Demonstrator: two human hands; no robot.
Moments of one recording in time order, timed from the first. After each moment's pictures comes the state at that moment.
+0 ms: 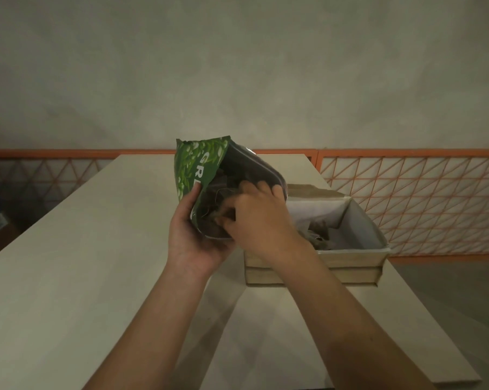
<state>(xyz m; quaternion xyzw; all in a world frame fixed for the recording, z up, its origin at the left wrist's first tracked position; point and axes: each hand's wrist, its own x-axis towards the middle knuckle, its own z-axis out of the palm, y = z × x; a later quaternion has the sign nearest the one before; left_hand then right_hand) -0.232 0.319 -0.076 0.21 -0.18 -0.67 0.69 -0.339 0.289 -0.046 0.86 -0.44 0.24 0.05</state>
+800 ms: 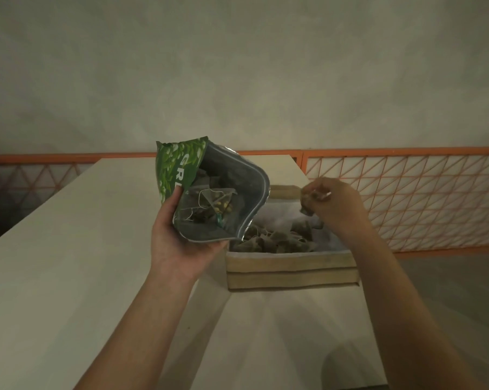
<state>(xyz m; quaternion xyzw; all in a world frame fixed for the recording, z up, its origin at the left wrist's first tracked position) -0.243 0.310 -0.080 0.15 -0.15 -0.70 0.68 -0.474 0.224 -0.056 0.69 -0.54 0.42 -0.22</state>
